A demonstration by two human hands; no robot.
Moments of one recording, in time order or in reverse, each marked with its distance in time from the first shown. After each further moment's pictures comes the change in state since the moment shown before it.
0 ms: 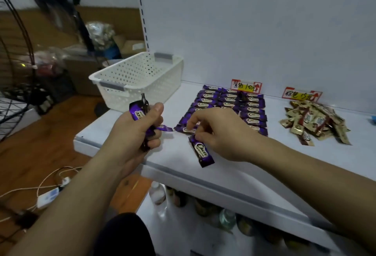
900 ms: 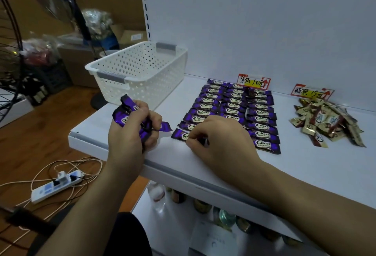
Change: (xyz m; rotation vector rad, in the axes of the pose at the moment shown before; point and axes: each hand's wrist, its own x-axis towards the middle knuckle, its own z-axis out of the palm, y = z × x) left_hand 0.006 -0.024 -0.012 -0.046 0.105 0.280; right_hand -0.006 -0.007 0.043 -0.149 0.267 -0.002
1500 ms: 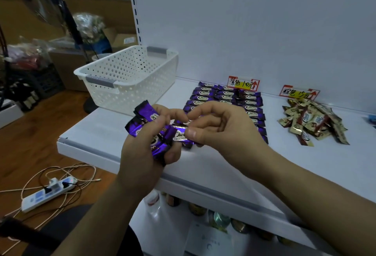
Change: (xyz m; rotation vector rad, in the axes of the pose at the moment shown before) left_hand -0.023 -0.004 0.035 -0.269 -0.328 -0.064; right_hand -0.001 0.005 -0.037 1.062 -0.087 0.218
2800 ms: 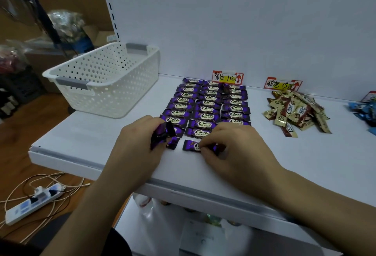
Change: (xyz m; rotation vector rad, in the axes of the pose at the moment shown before) left_hand 0.024 -0.020 -0.032 1.563 -0.110 0.327; right_hand -0.032 0.035 -0.040 -1.059 0.093 -0.245
